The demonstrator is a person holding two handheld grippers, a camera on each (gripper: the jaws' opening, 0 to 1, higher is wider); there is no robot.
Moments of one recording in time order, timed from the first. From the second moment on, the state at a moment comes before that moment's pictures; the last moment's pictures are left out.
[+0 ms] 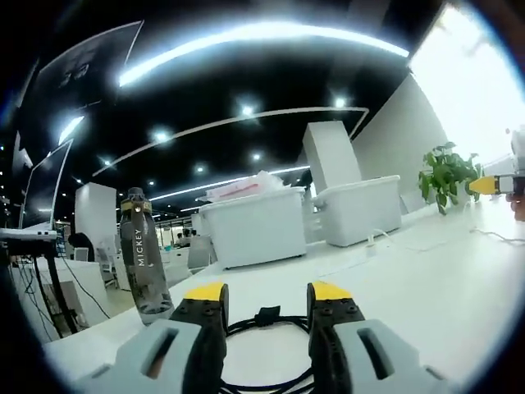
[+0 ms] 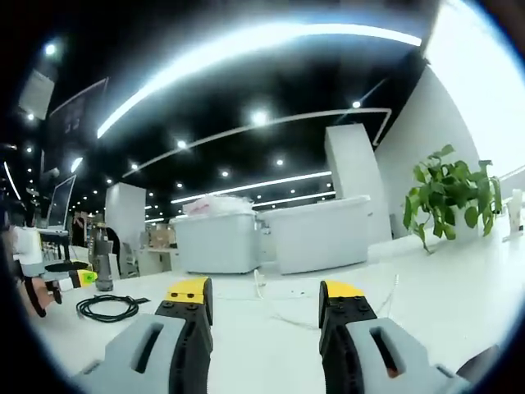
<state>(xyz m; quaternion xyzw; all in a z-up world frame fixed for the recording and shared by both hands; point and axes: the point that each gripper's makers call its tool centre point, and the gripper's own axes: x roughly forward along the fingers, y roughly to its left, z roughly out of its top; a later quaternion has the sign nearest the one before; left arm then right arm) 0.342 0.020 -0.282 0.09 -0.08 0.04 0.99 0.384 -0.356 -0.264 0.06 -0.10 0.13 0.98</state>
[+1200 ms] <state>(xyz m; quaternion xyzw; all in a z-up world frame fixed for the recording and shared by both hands) 0.342 0.015 -0.287 0.07 -0.07 0.02 1.00 0.389 -0.346 -0.283 0.05 -0.07 0.14 0.99</state>
